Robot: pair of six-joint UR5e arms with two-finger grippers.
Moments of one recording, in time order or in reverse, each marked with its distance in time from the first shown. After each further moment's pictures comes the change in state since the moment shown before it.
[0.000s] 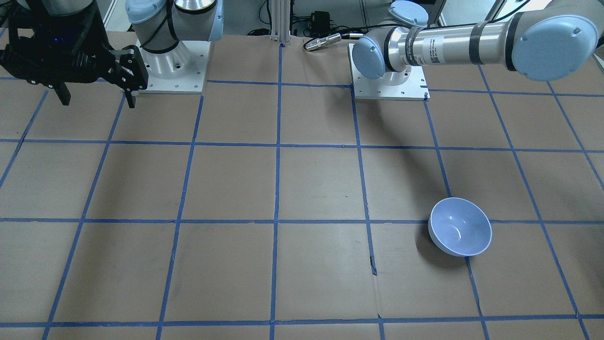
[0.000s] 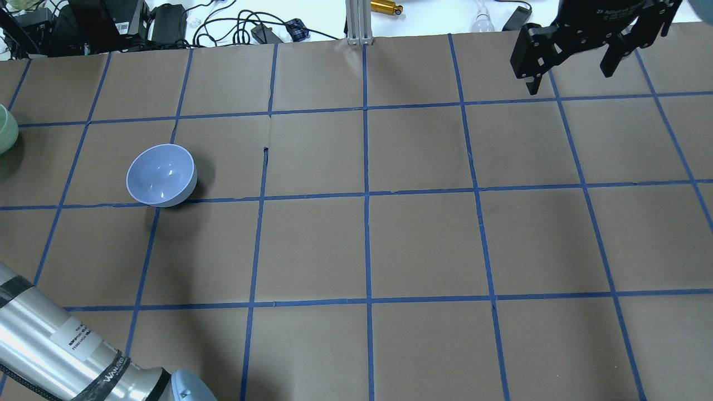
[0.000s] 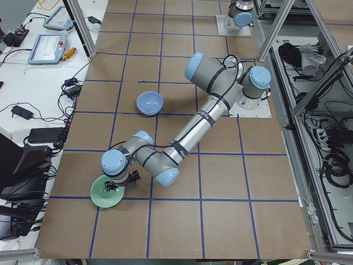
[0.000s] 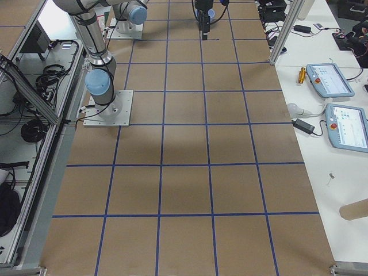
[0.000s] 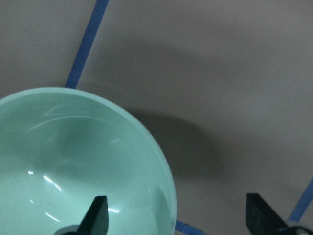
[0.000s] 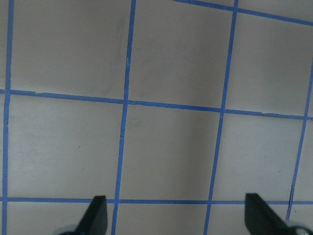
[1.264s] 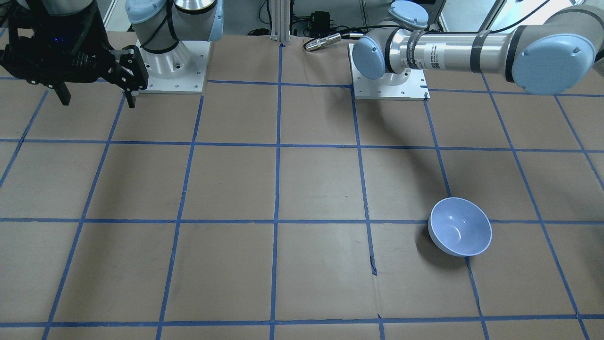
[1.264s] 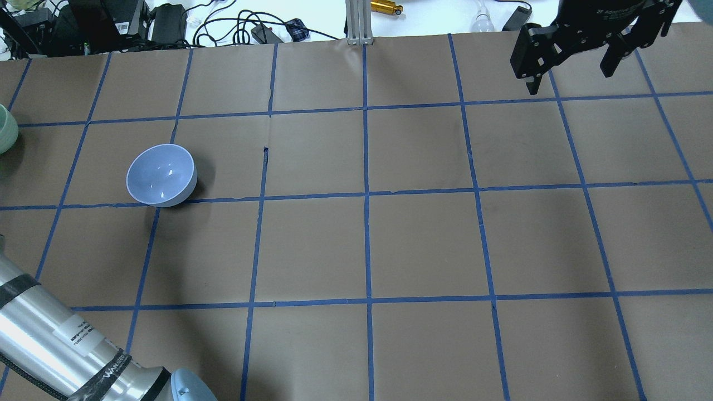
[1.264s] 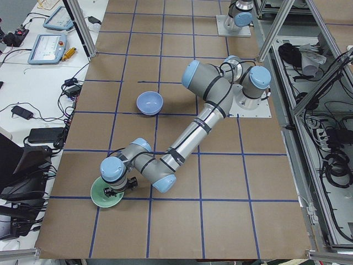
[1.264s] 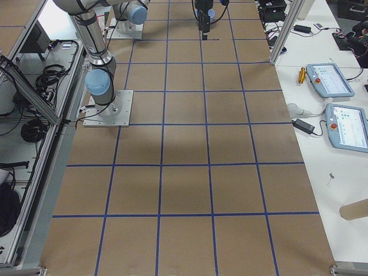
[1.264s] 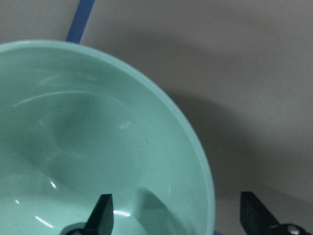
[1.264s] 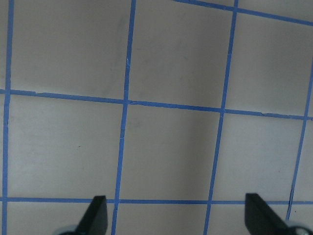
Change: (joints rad) left arm 0.001 -0.070 0.067 0.023 0.025 -0.010; right arm 0.000 0.000 0.000 0.000 0.000 0.000
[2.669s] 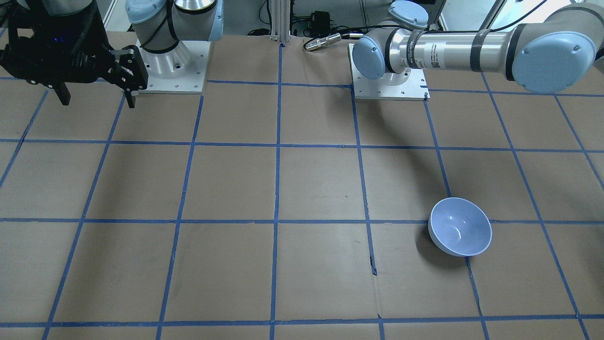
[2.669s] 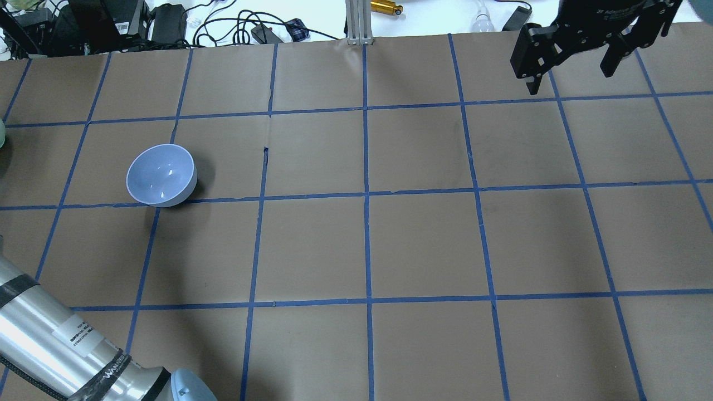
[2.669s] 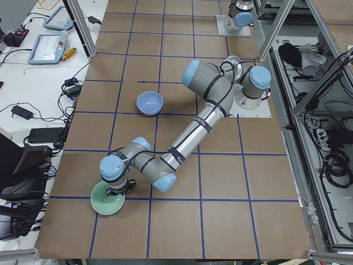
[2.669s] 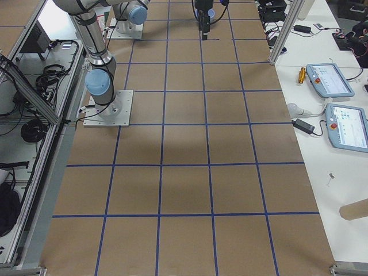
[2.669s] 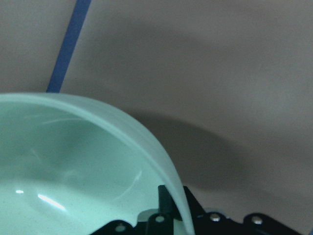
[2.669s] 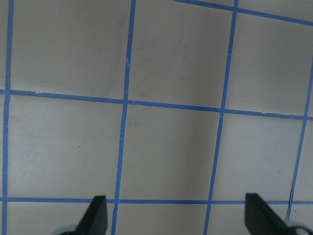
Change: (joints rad) left arm 0.000 0.012 0.001 0.000 0.013 0.001; right arm -0.001 0.000 0.000 0.000 0.000 0.000
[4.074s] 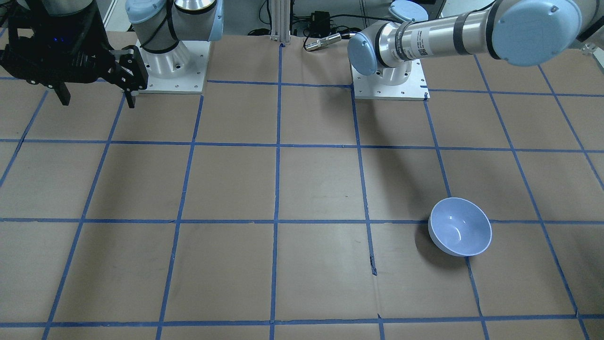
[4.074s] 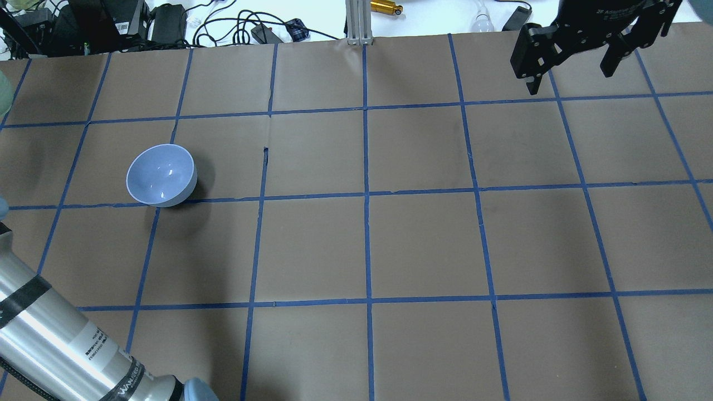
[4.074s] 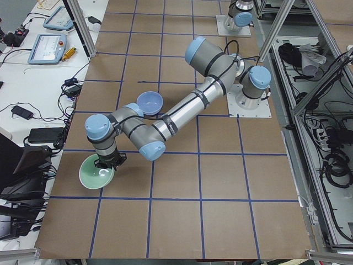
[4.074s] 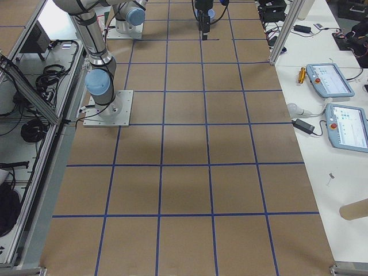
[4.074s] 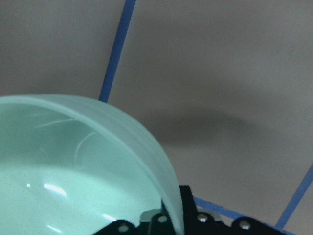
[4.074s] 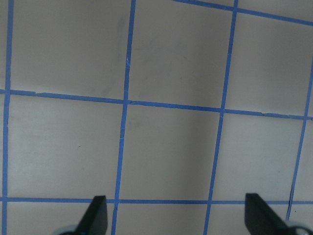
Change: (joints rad) left arm -0.144 0.192 -0.076 -0.081 0.068 -0.059; right arm 0.000 0.000 0.000 0.000 0.000 0.000
